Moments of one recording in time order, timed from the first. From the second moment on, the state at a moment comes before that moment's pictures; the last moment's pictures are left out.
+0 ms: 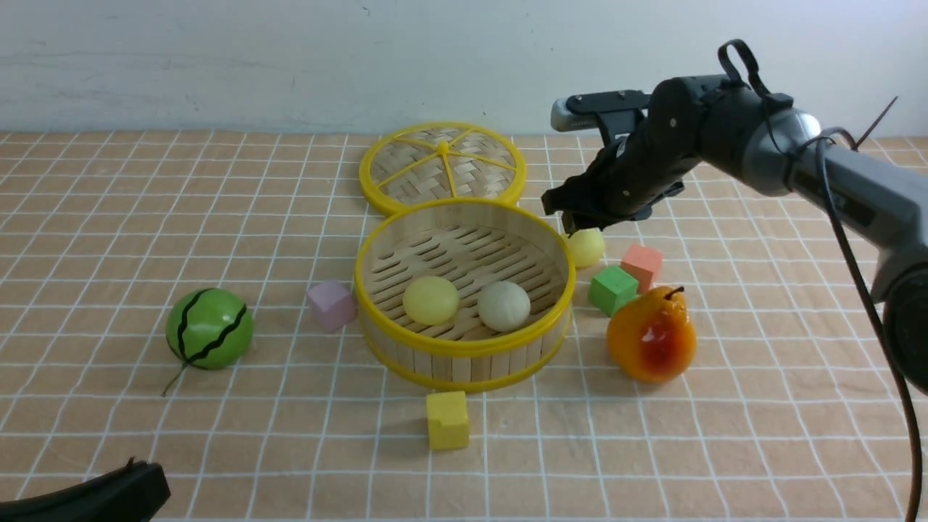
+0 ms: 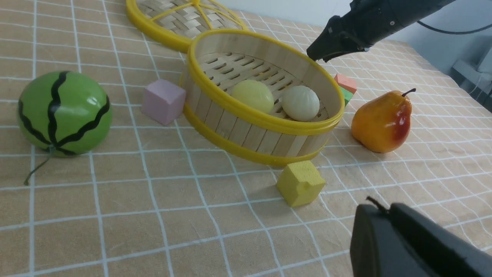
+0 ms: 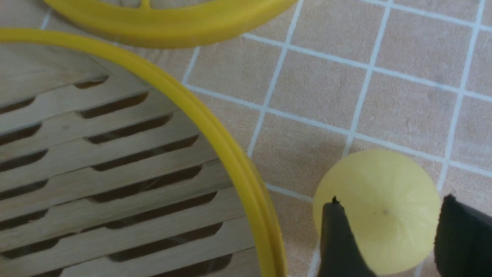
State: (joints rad) right arm 0.28 2.35 -2.09 0.13 0.75 -0.05; left arm -0.48 0.35 -0.19 -0.18 0.12 -0.18
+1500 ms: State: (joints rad) right arm 0.36 2.20 -2.10 0.36 0.81 -0.21; left arm -0.48 0.35 -0.19 -0.18 0.13 -0.18
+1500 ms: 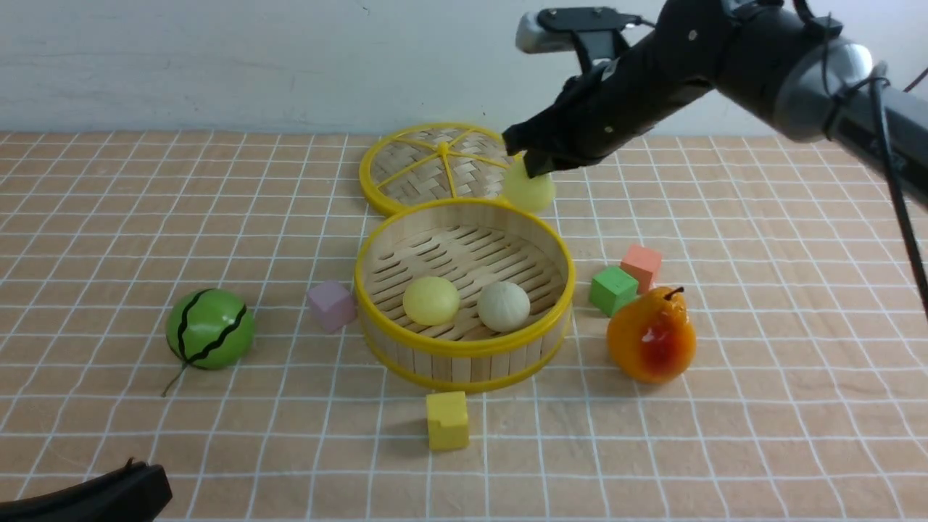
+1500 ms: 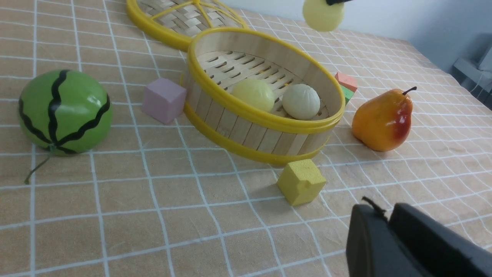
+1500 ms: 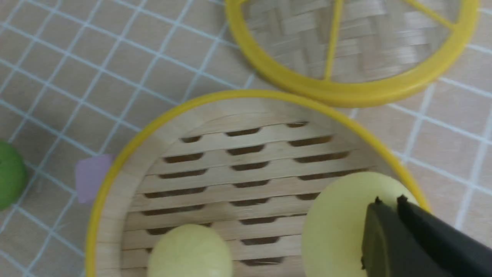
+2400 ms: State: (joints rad) right arm 0.45 1.83 -1.87 -0.04 1.23 0.10; left arm -0.48 0.35 -0.19 -0.18 0.13 -0.18
